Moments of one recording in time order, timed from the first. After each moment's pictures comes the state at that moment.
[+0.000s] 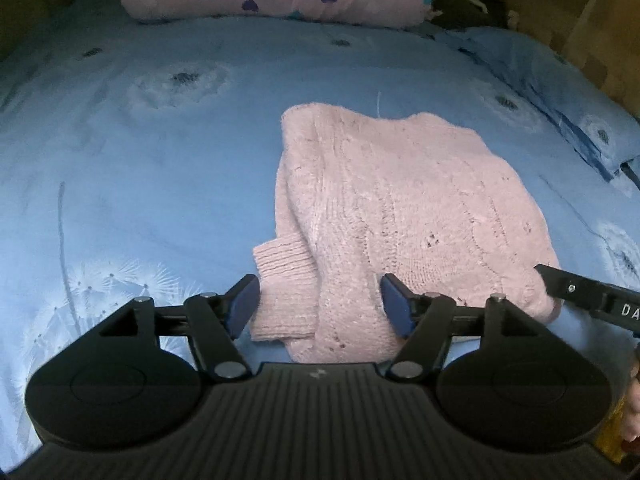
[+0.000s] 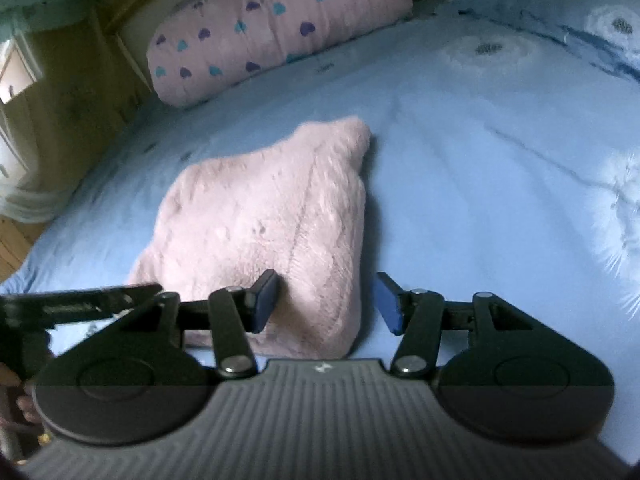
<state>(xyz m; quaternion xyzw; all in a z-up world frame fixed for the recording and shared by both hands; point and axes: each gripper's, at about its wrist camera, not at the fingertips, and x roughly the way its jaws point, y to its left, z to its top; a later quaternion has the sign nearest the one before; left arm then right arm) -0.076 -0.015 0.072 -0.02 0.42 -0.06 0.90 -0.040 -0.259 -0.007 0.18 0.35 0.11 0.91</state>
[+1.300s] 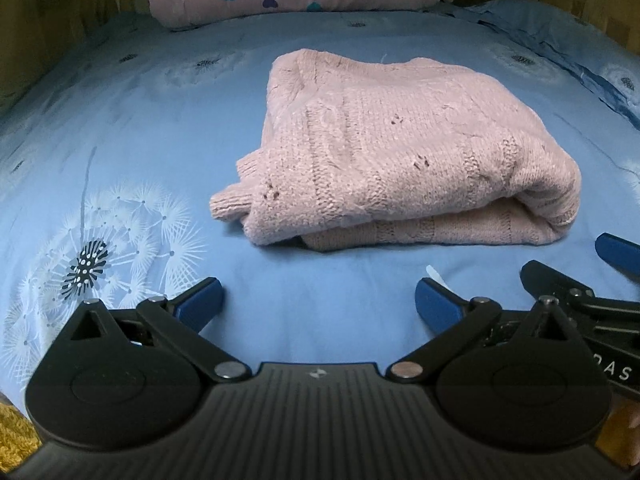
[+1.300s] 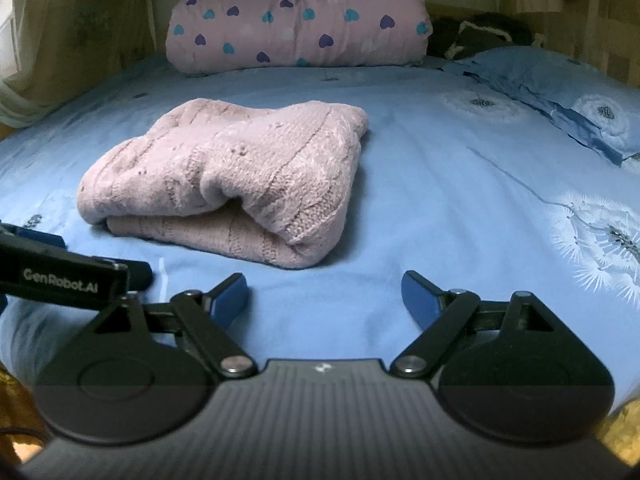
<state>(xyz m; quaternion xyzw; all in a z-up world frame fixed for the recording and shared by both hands) -0.136 -0.070 0.027 0.05 0.42 0.01 0.91 -0.101 -0.218 -0.036 0.01 0.30 0.07 0.95</state>
